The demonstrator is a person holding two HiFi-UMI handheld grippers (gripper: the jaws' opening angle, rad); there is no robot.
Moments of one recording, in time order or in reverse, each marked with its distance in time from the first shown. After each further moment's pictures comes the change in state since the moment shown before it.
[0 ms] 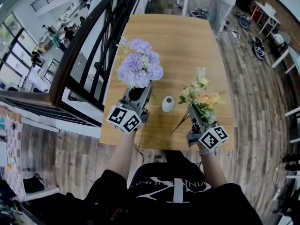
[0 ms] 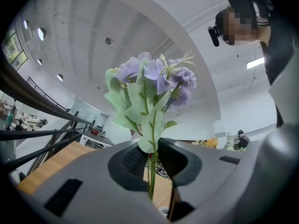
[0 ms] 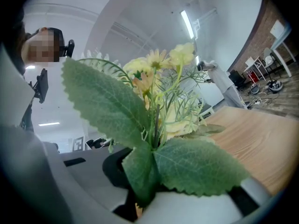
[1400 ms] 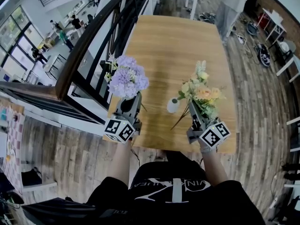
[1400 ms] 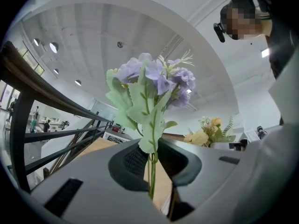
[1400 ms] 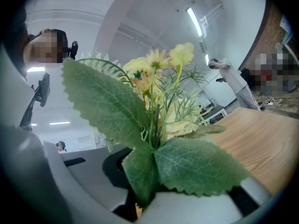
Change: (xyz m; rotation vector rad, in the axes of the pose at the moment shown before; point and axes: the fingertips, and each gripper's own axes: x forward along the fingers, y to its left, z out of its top) left arm -0.084 0.040 -0.015 -0.001 0.043 0.229; right arm 0.032 0.035 0.017 -0.036 -0.007 0.124
